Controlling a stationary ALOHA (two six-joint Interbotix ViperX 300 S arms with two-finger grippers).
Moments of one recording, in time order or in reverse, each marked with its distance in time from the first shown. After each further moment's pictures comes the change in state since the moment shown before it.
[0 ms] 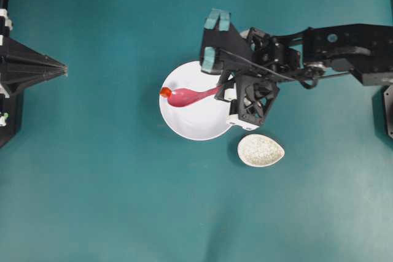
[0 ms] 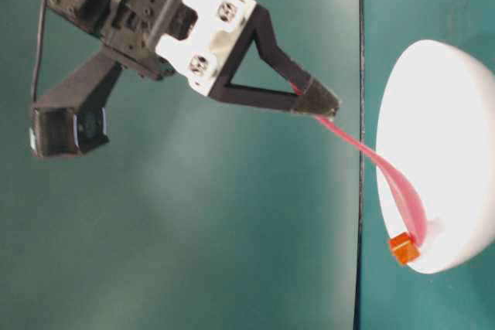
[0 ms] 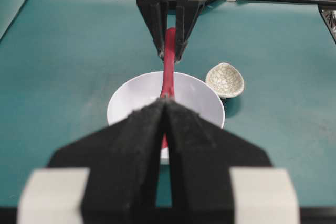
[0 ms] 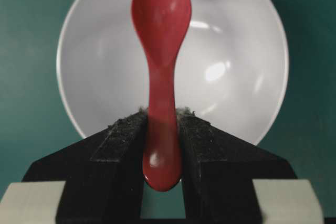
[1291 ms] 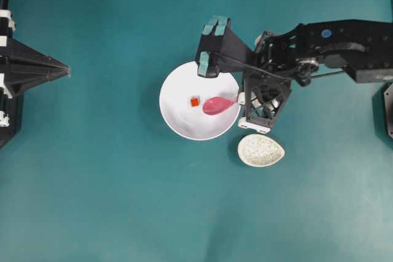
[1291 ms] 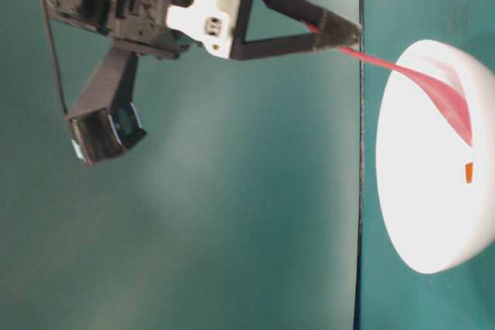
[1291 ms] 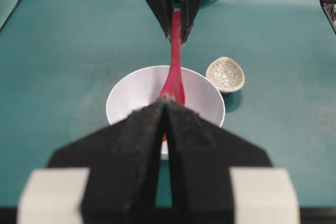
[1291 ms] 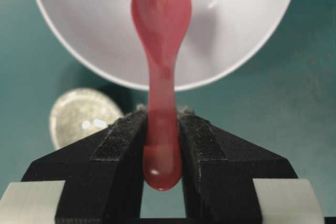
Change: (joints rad) left arm 0.000 0.018 0.000 0.000 -0.002 -0.005; right arm -0.002 0.051 -0.086 -0.002 0.345 0.049
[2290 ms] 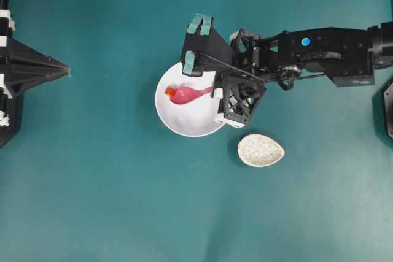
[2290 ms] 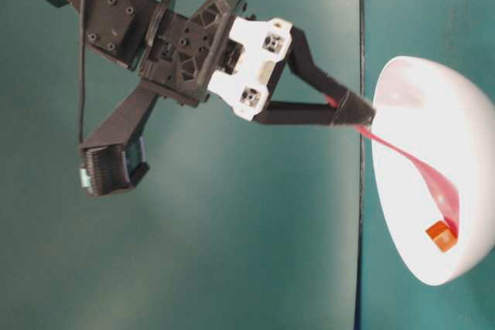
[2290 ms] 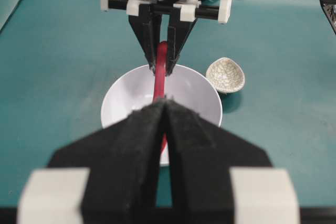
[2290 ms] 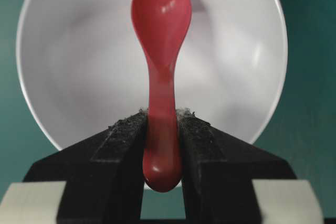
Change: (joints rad) left arm 0.000 0.000 0.000 -0.002 -0.002 0.003; right arm -0.006 0.064 -0.002 -0.075 -0.265 0.009
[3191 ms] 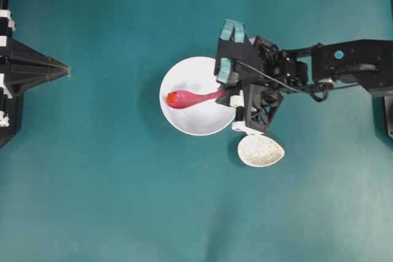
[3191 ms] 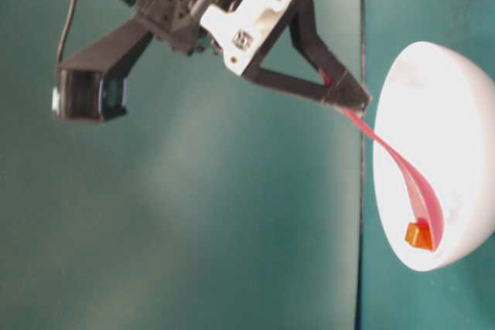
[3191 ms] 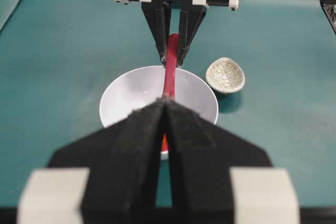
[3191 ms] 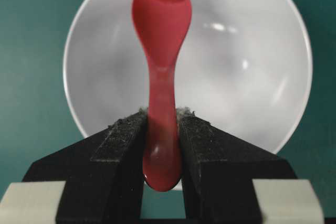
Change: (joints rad) left arm 0.000 0.000 0.000 0.000 0.000 0.000; right arm 0.035 -0.129 0.233 -0.003 -0.304 0.006
